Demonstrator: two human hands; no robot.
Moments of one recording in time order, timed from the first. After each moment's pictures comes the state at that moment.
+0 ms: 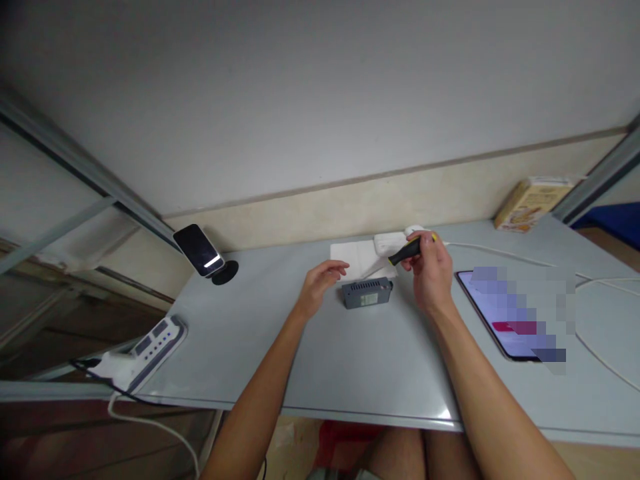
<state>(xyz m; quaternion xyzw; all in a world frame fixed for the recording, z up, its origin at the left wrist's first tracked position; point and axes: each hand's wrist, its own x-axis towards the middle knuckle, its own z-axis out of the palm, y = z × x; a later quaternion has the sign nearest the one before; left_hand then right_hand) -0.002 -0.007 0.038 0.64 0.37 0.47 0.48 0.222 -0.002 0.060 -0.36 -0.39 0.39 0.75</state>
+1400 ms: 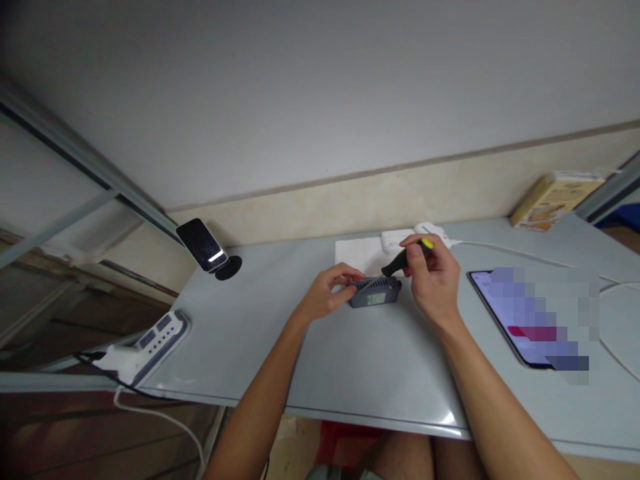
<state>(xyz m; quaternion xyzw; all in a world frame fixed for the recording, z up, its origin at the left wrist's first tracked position) 0.001 -0.013 0.042 0.70 0.34 0.39 0.49 0.205 -0.027 0.080 -0.44 -0.55 0.22 0.68</state>
